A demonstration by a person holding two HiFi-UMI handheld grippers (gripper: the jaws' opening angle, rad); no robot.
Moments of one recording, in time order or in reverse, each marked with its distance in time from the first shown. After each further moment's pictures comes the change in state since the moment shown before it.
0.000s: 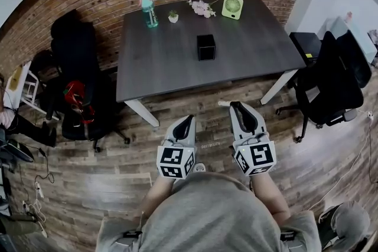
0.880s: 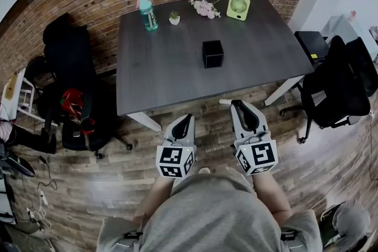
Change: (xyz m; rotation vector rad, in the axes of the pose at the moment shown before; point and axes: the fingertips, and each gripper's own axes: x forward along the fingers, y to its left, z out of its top) left arm 0.064 0.081 0.011 -0.020 0.027 -0.006; right arm 0.100 -0.008 -0.010 -0.006 0.029 -0.019
